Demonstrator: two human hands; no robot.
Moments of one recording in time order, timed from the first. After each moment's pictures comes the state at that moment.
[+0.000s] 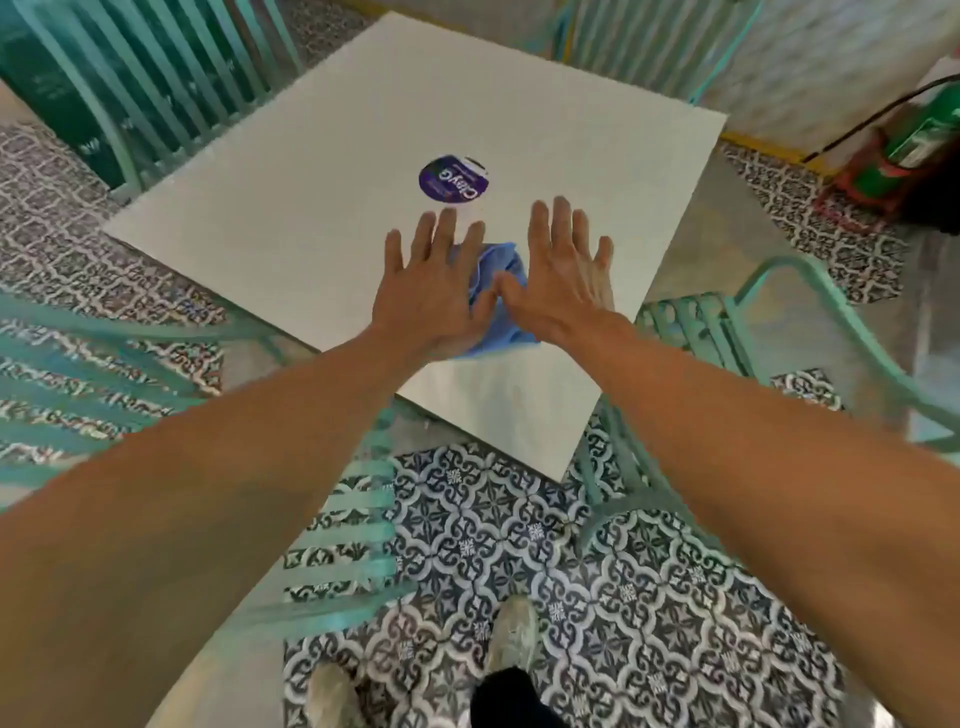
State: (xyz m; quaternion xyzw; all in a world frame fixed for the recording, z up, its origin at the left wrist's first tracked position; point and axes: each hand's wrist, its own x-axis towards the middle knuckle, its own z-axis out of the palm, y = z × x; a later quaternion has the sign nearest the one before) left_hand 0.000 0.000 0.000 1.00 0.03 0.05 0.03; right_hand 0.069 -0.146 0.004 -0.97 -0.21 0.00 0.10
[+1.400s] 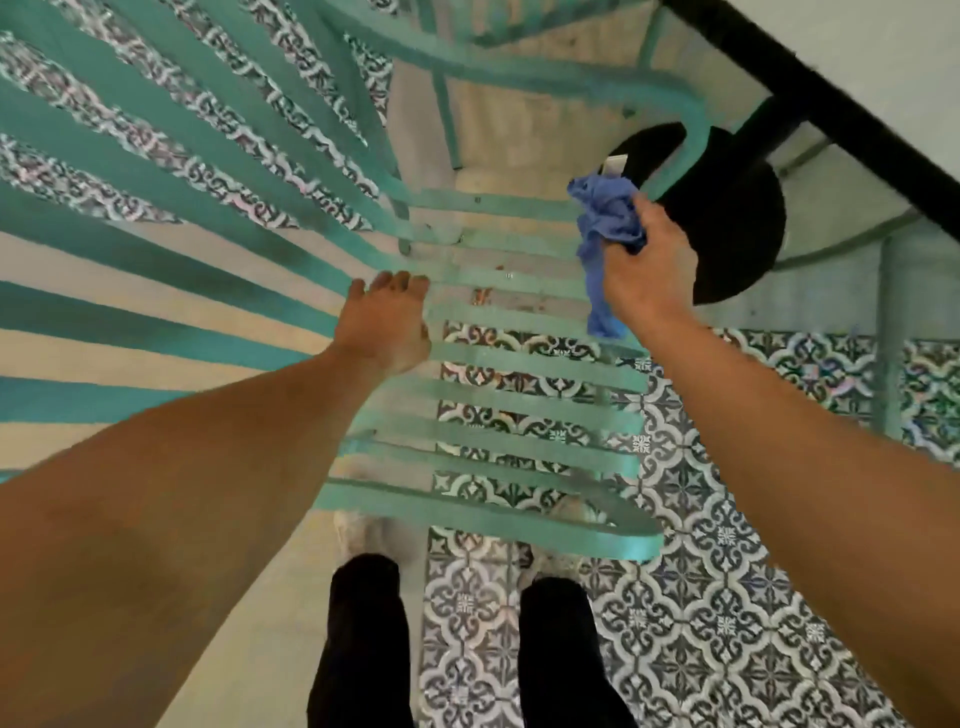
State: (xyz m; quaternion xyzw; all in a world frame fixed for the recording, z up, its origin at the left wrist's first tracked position) left_hand -0.294 0.379 -0.282 0.95 0.21 -0.23 0.04; right_hand -0.127 0.180 -0.249 -0.91 -0.11 0.13 0.38
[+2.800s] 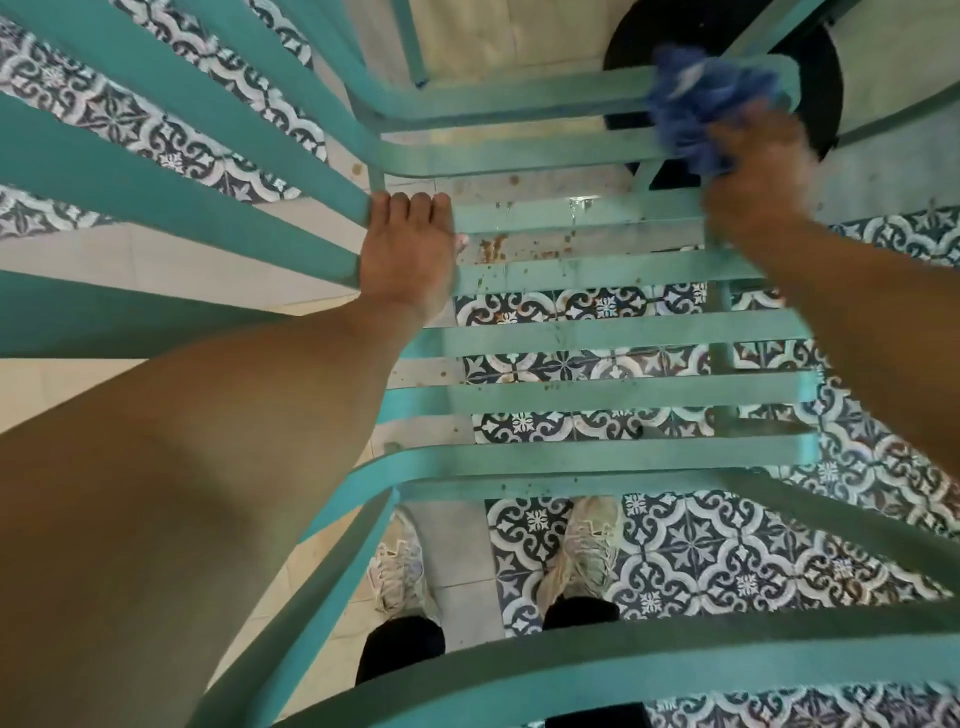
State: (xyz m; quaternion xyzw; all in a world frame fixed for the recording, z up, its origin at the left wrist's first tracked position) left_hand -0.253 0.479 -0.470 0.99 0.09 -0.13 -0.01; right_hand -0.088 0.207 -0.437 -0.99 -0.15 0.06 0.06
